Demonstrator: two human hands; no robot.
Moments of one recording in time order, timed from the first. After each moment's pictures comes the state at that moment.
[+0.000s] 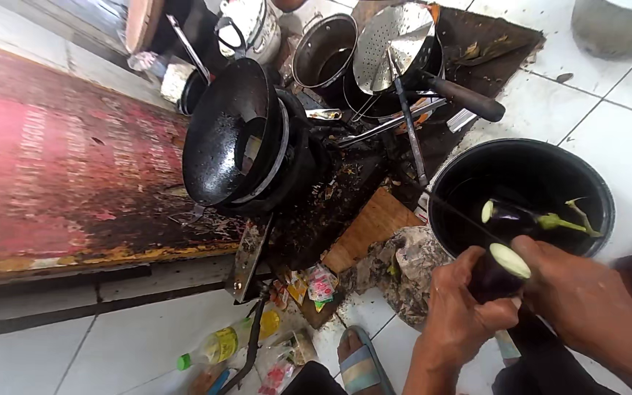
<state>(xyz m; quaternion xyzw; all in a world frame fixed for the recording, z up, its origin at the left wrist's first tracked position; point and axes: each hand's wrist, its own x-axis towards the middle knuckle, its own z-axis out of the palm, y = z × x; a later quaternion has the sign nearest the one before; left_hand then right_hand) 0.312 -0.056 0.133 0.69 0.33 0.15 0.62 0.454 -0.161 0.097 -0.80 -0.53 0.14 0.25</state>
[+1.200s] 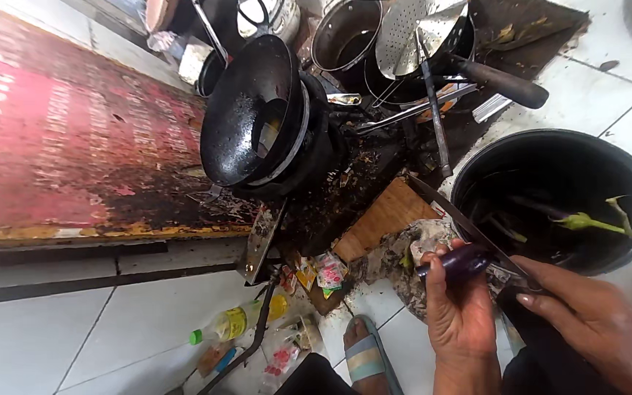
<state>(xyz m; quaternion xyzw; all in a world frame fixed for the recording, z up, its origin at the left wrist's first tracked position) 0.317 -0.079 0.121 0.00 0.32 0.54 0.78 0.433 -0.170 0.067 -0.66 -0.53 0.21 0.50</state>
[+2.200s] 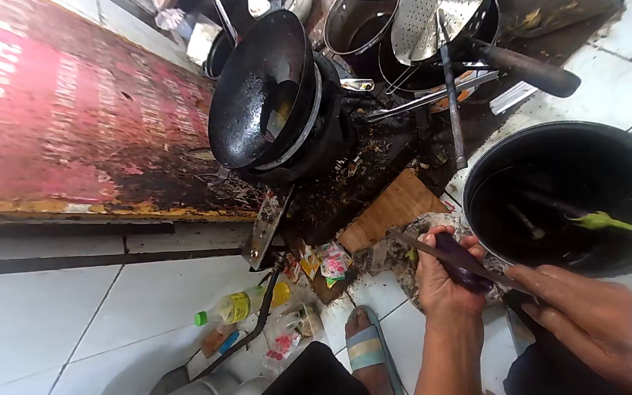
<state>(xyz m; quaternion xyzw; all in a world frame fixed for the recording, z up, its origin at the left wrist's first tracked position) 0.318 -0.049 0.124 0.00 0.44 0.47 0.76 0.433 -0.162 0.074 -0.62 -0.63 0.13 0.45</state>
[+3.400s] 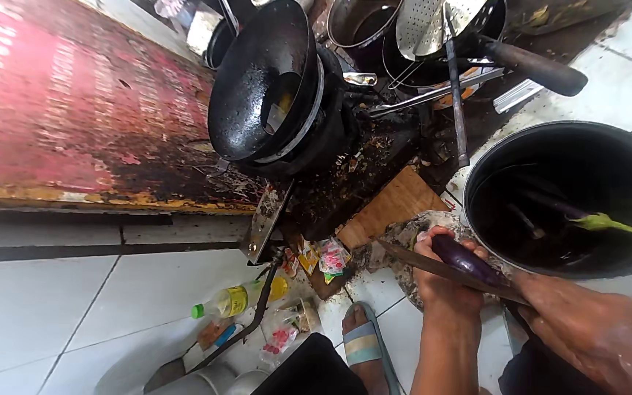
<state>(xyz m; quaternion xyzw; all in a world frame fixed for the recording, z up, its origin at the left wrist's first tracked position) 0.323 -0.039 0.134 -0.01 0.53 0.40 0.75 0.426 -0.166 0.090 -0.67 -0.68 0.05 0.29</state>
